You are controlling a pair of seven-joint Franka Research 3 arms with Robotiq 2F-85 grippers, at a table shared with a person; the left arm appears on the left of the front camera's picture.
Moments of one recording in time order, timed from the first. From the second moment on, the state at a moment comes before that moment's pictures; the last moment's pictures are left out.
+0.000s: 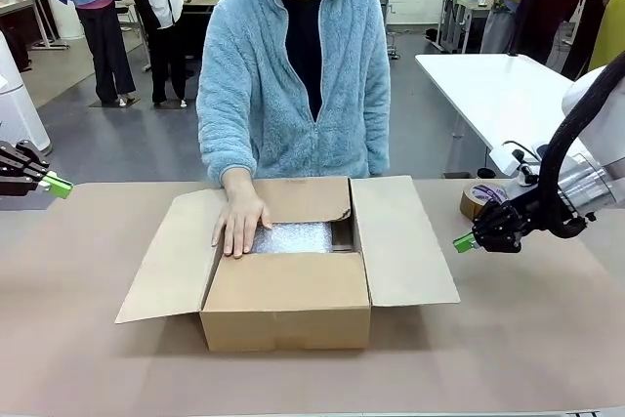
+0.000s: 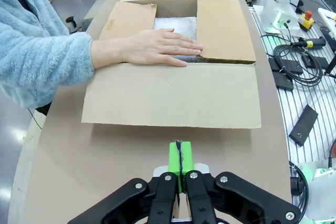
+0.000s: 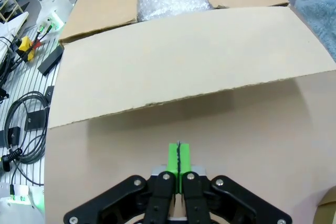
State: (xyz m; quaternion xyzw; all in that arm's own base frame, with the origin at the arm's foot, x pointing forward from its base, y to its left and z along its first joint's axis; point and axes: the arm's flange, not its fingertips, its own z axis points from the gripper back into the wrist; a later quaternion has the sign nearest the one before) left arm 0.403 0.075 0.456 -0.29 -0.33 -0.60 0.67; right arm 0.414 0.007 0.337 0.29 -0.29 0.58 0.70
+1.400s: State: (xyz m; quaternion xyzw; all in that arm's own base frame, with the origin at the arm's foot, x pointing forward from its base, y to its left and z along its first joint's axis) left arm 0.403 0.076 0.456 -0.29 -0.33 -0.60 0.67; right arm 0.423 0.000 0.274 0.42 -0.41 0.56 0.59
